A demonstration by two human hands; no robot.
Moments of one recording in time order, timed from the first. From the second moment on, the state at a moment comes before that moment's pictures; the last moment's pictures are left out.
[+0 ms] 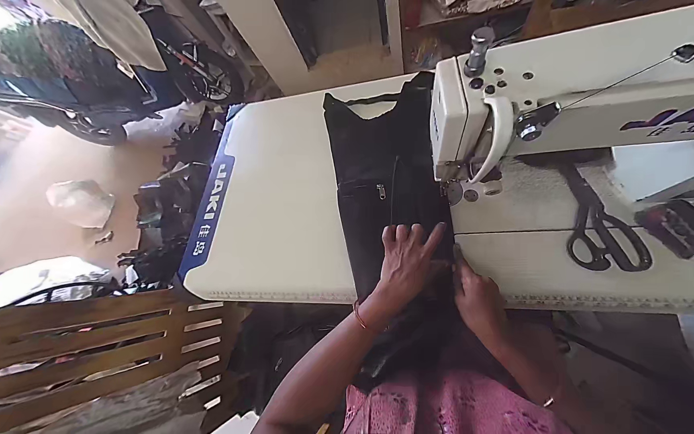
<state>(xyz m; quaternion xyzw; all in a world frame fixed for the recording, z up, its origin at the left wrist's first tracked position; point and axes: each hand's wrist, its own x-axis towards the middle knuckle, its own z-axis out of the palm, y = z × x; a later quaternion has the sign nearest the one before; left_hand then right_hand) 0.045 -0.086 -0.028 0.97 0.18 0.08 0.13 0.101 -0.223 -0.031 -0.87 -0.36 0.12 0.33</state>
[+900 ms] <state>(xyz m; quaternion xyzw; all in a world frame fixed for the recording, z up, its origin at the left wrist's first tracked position) 0.120 0.003 -0.033 0.97 0.08 0.16 0.15 0.156 -0.154 -0.018 -0.90 -0.34 0.17 0.19</state>
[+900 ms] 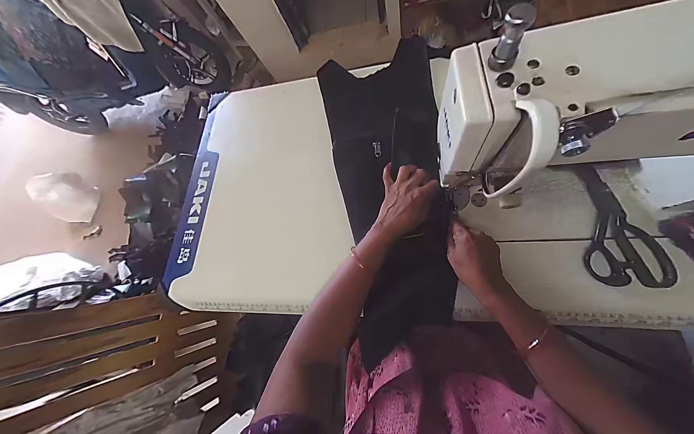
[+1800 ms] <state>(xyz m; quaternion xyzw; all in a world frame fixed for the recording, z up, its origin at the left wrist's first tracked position) 0.103 -0.008 -0.051 0.95 -0.07 0.22 0.20 0.133 -0.183 -0.034 -0.72 -0.05 0.26 0.64</state>
